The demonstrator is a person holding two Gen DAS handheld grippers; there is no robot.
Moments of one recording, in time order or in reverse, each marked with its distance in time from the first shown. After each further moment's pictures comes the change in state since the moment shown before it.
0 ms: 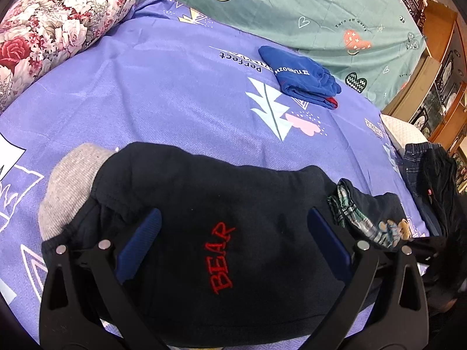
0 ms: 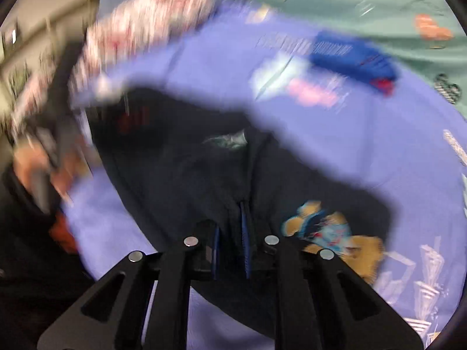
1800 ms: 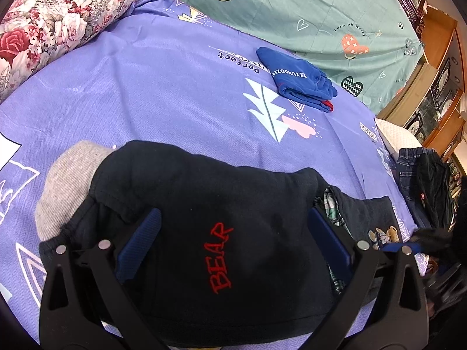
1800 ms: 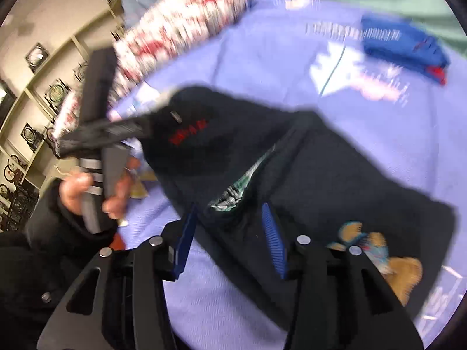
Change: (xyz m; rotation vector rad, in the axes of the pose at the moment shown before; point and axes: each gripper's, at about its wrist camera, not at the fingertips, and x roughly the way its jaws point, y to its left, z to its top) left arm 0.001 0.003 -0.001 -0.018 -0.002 -0.033; right arm -0.022 0.012 0.032 0.066 -0.052 0.284
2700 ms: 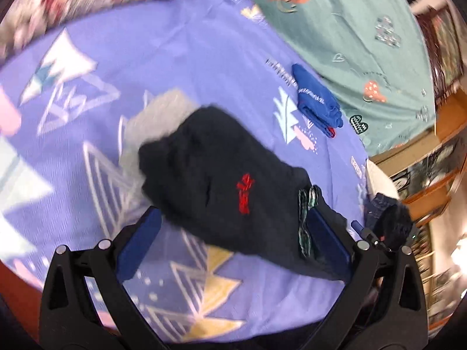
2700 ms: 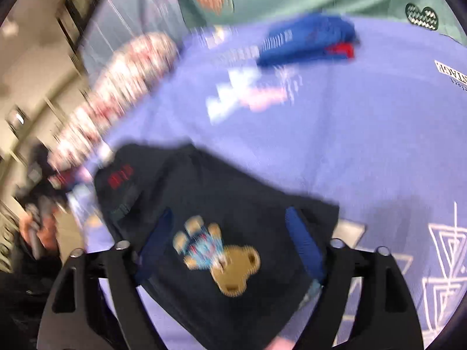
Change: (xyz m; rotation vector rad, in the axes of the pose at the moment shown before) left arm -0.073 0.052 -0.028 -0.428 0.102 -0.080; right arm -0.064 -0.142 -0.041 0.254 -0.229 -0.021
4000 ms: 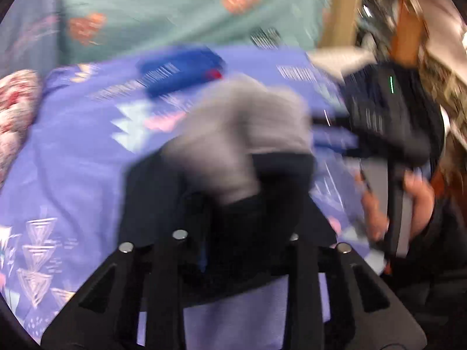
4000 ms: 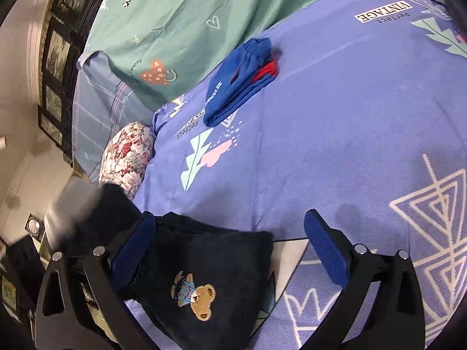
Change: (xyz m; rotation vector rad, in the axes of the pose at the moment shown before) left arm 0.120 -0.253 -0.123 0.896 0.046 0.128; right arm -0.031 -0.077 0.002 0.392 -0.195 0.029
